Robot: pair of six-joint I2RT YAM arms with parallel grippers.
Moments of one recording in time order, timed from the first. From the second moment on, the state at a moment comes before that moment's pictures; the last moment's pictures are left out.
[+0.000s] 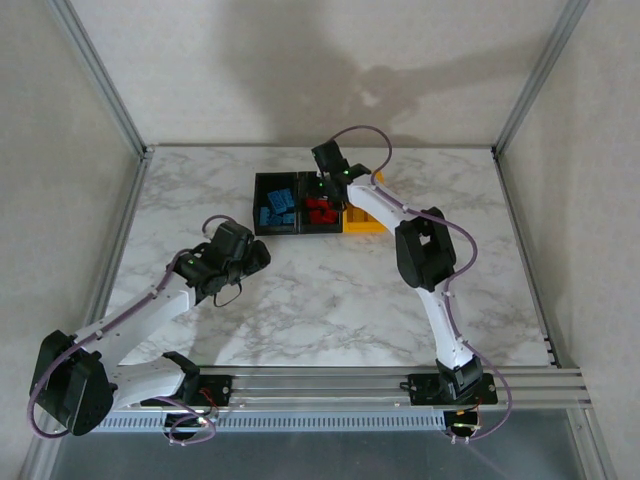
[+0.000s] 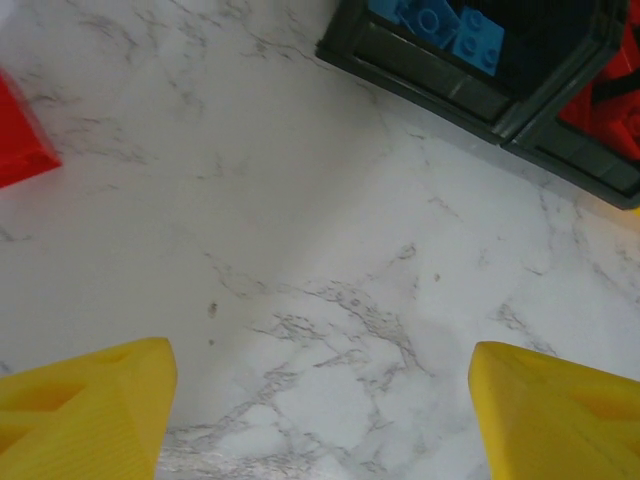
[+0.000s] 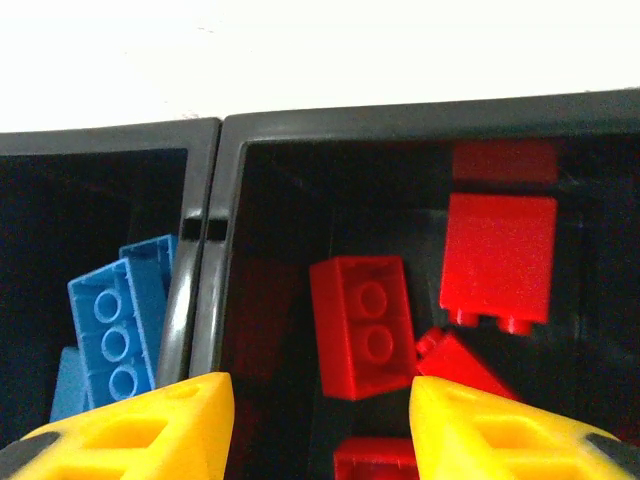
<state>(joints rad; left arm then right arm) -0.50 1.15 0.79 -0.57 -0.20 -0.92 0.59 2.28 1.96 -0.53 -0.05 0.51</state>
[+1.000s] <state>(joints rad) -0.22 1.49 0.85 -0.58 -0.31 -0.87 0.90 1.35 0.86 -0.12 -0.24 0.42</state>
